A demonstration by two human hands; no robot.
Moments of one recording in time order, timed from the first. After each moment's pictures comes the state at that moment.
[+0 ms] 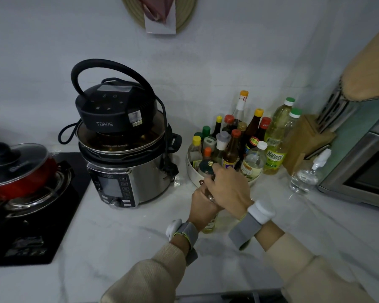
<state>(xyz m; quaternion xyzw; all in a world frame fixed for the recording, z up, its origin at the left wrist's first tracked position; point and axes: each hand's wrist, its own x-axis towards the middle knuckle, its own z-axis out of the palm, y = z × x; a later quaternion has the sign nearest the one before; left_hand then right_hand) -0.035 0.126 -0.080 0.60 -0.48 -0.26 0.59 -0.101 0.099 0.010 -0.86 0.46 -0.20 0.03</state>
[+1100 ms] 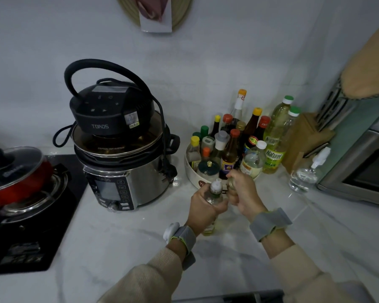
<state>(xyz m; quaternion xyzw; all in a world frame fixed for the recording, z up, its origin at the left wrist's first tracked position) -0.034 0.132 -0.082 0.56 -0.44 -0.36 0.60 -0.119 0.073 -0.004 -0.40 0.53 -0.35 0.66</state>
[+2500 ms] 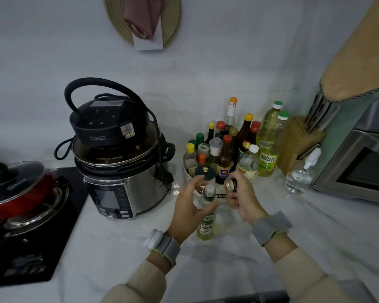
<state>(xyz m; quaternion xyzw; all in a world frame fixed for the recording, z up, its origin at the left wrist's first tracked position) -0.013 0.162 -0.043 0.61 -0.58 -0.16 0.52 -0.141 0.078 -0.002 -0.43 0.48 -0.35 0.68</state>
